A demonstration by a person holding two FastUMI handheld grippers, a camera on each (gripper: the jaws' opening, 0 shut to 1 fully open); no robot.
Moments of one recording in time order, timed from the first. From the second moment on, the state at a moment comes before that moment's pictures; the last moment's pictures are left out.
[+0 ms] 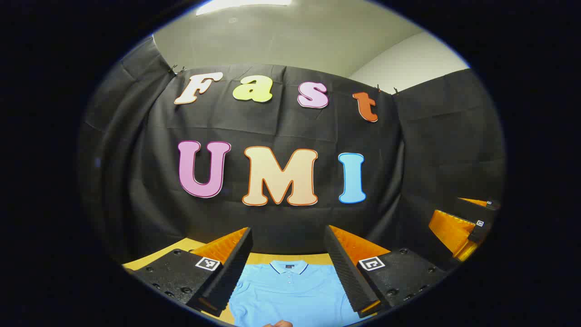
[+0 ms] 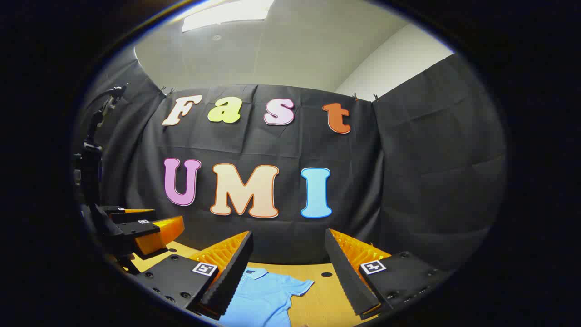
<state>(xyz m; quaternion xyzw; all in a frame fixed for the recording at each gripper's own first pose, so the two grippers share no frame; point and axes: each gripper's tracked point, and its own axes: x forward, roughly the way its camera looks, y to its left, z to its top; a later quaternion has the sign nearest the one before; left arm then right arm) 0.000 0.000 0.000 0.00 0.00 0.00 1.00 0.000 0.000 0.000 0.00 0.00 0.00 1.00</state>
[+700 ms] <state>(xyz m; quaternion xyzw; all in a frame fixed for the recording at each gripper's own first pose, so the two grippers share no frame) -0.015 0.022 0.004 0.02 -0.01 0.02 1.00 -0.003 0.022 -0.012 0.00 0.01 0.03 1.00</state>
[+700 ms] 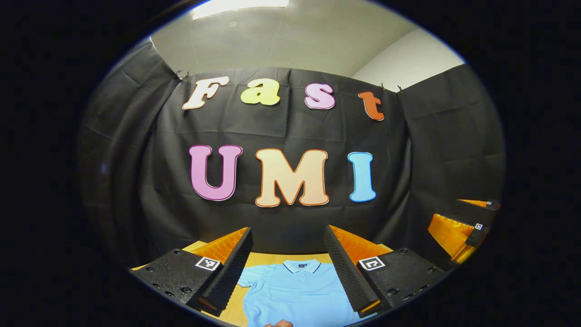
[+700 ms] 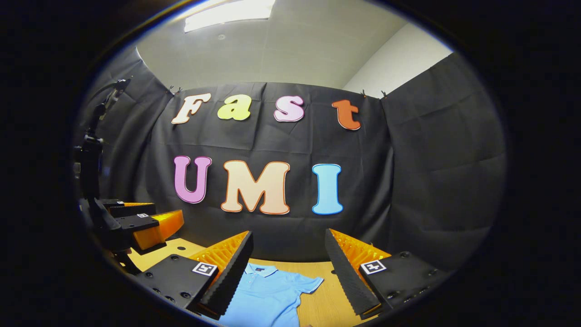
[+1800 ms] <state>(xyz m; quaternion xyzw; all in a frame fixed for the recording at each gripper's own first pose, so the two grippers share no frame) 0.047 0.111 -0.042 0.02 0.02 0.03 1.00 0.193 -0.001 -0.238 -0.01 0.15 -0.04 0.99</state>
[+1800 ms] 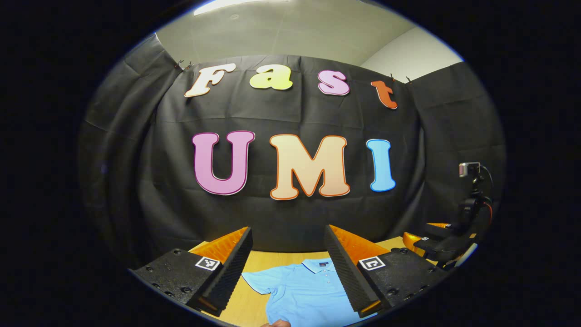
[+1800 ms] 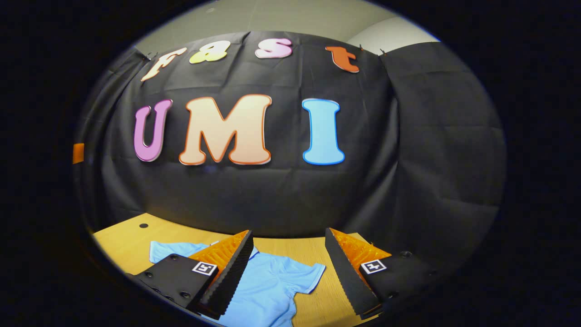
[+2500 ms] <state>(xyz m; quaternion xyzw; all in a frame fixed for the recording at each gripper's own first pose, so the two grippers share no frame) 0.073 0.156 -0.086 0.02 0.06 0.06 1.00 0.250 -0.053 -0.442 -0.05 0.34 -0.11 0.93</state>
